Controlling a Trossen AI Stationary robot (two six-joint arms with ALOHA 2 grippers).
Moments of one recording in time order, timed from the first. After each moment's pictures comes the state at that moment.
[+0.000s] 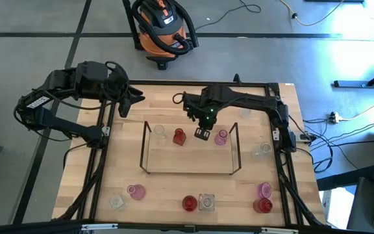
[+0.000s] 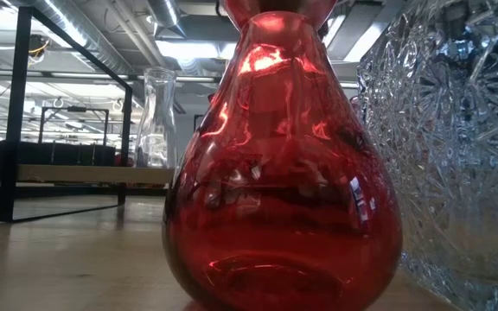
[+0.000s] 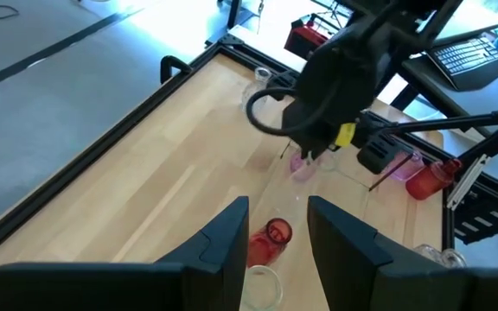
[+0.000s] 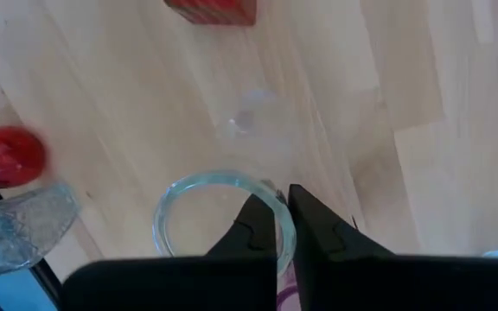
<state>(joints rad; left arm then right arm) 0.18 1.09 1.64 -1.09 -0.11 -0.39 -0.11 2.06 2.15 -1.57 -0.16 0.23</state>
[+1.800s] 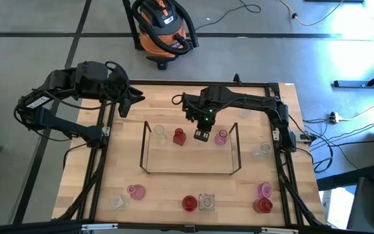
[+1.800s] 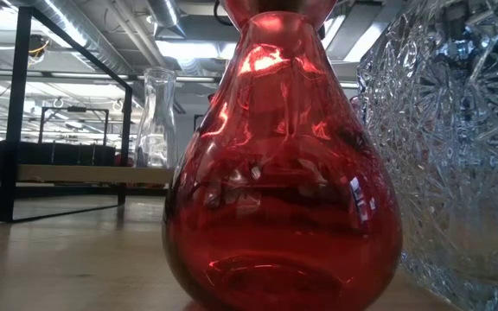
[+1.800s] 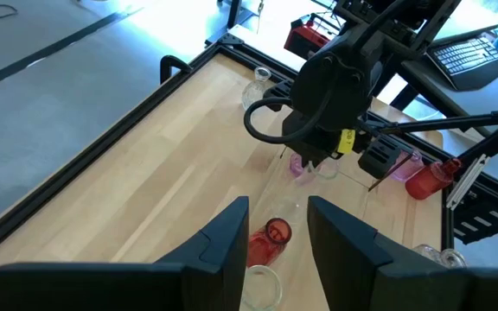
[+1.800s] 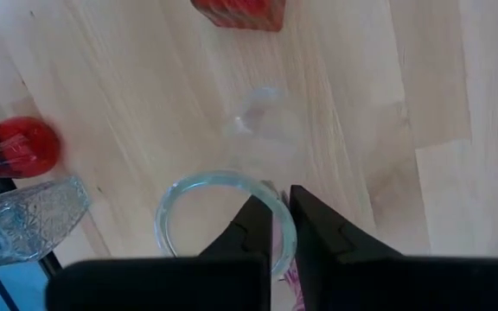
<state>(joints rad) 0.18 1.09 1.64 -1.09 -0.11 -0.39 -0.11 2.06 2.13 -1.52 -0.20 0.18</state>
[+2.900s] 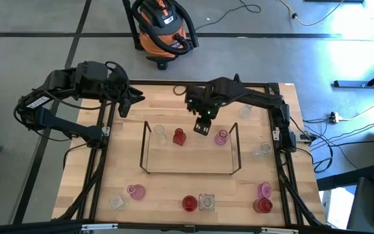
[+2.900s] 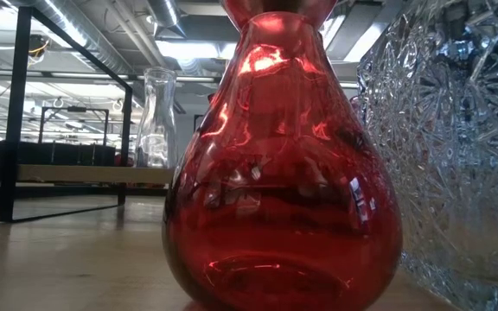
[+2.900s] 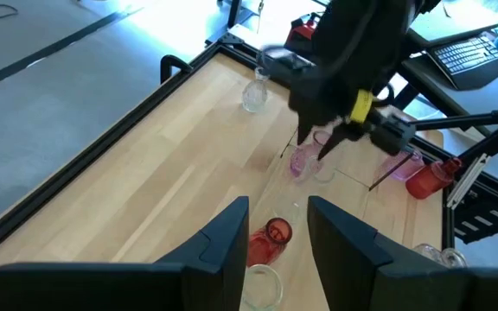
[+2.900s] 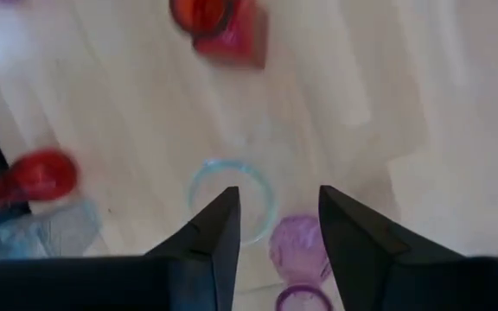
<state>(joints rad) 0.18 1.09 1.64 -1.09 -0.11 -0.39 -0.13 2.04 2.27 -1.57 -0.15 0.22</state>
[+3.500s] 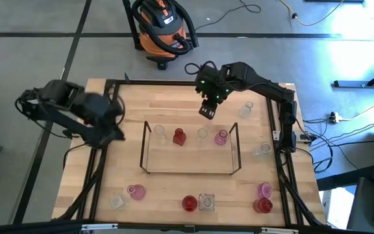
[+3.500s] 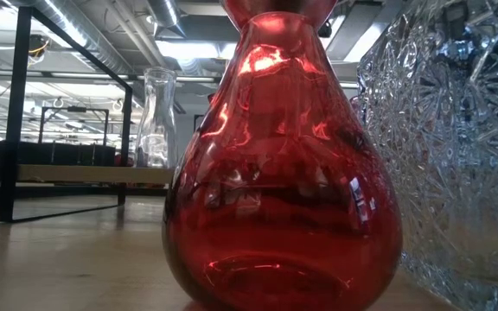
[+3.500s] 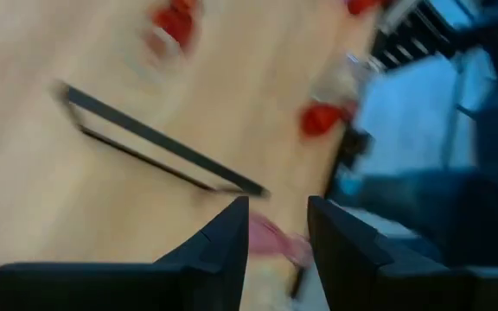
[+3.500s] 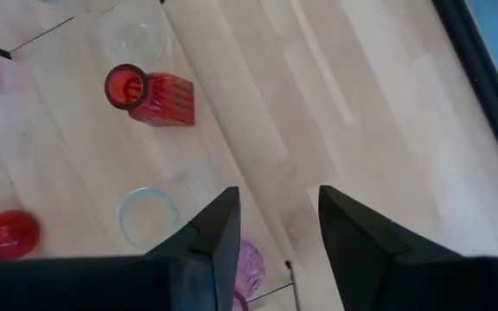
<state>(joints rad) -0.20 1.09 1.64 -1.43 0.10 -0.81 -0.22 1.96 2.33 -1.57 -0.04 0.19</state>
